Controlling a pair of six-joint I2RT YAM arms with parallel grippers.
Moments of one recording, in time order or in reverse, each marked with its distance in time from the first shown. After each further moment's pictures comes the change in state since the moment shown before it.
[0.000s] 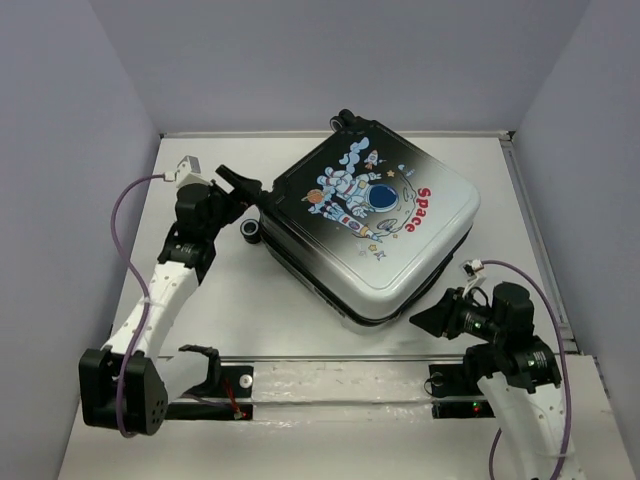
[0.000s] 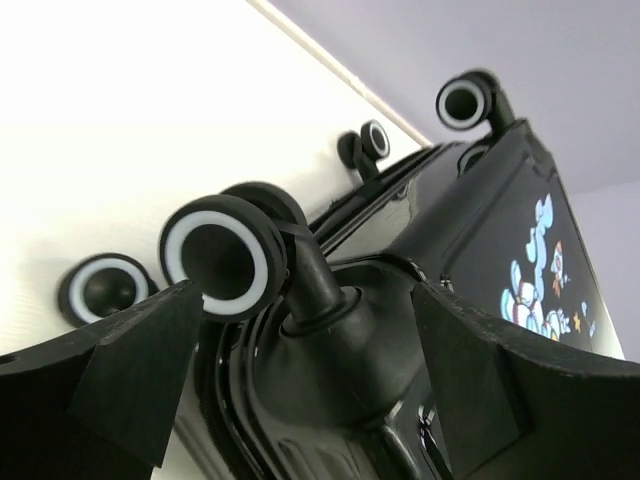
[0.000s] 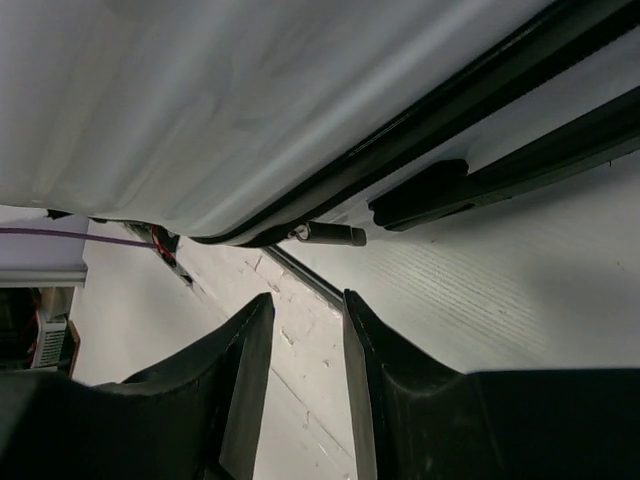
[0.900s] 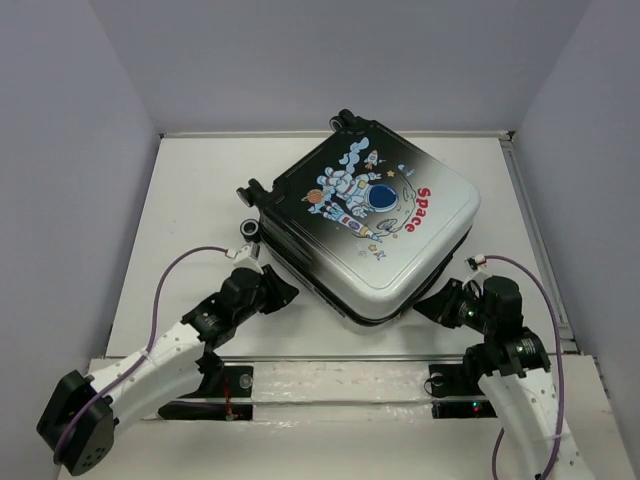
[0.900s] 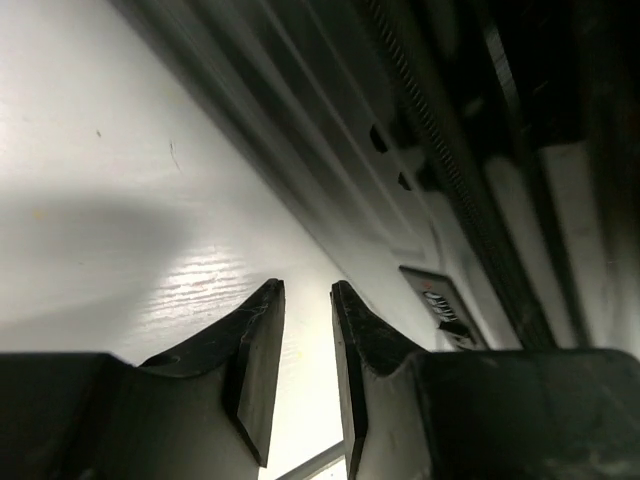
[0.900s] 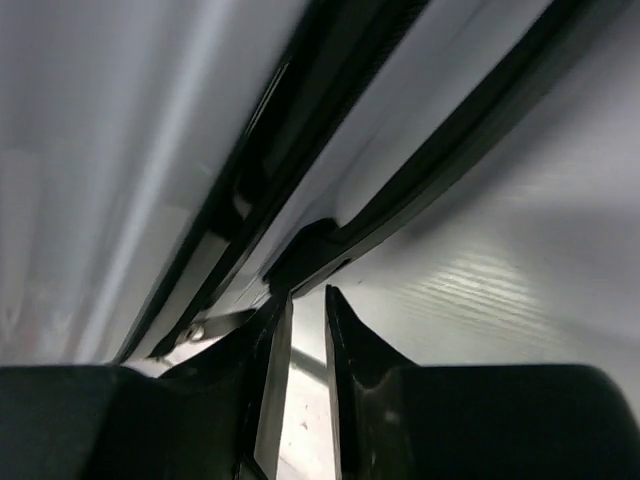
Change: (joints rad) left arm -0.491 -0.377 -0.519 -0.120 -0.088 -0.133; right arm 0.000 0.066 -0.096 0.126 0.190 0.148
